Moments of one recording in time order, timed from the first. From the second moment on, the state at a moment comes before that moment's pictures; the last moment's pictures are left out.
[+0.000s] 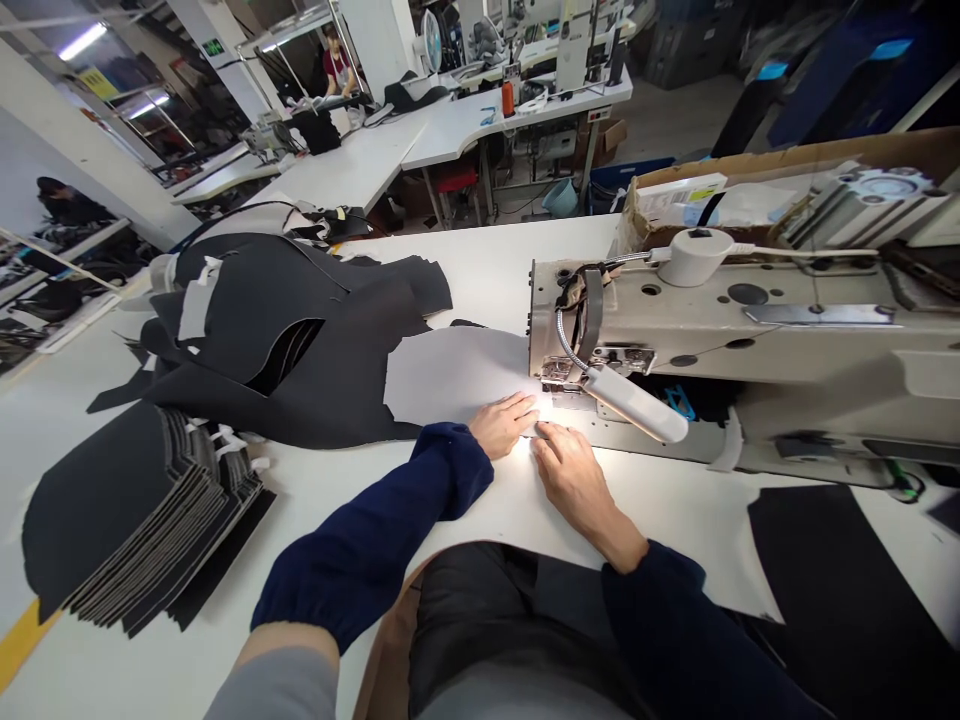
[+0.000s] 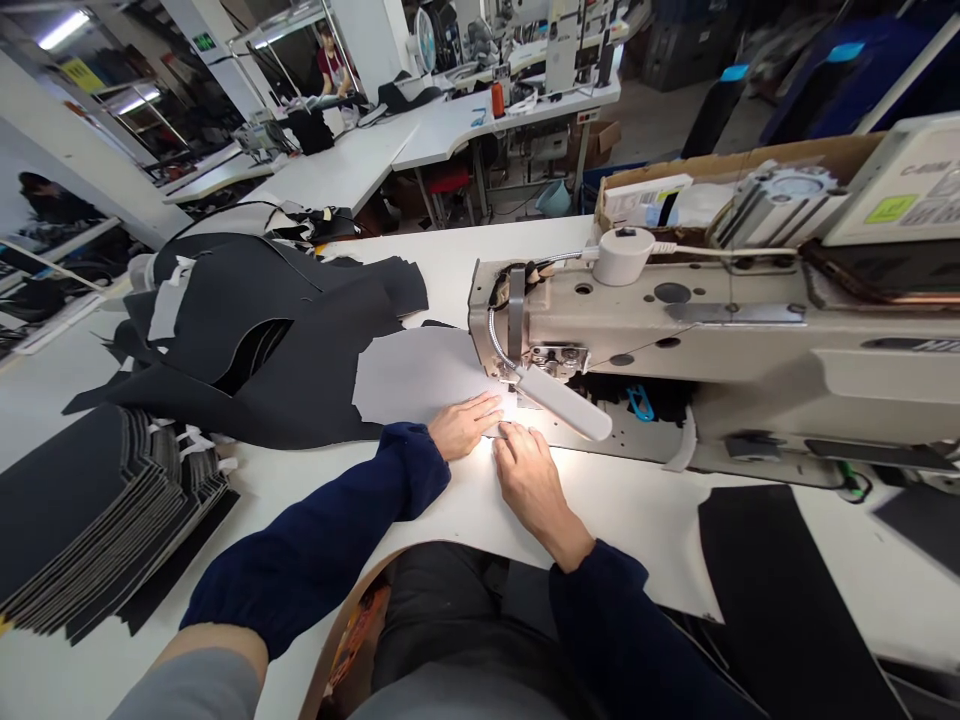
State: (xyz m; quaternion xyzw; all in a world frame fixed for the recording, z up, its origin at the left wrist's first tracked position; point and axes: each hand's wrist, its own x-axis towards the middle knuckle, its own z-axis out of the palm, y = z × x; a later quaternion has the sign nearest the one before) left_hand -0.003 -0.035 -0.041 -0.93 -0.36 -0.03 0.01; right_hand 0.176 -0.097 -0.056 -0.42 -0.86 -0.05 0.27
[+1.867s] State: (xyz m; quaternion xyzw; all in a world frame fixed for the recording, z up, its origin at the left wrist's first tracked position) left_hand -0.030 -0.021 -0.007 -0.78 -0.62 0.07 -0.04; right_hand 0.183 -0.096 -0.065 -0.42 -0.88 -0.04 0.24
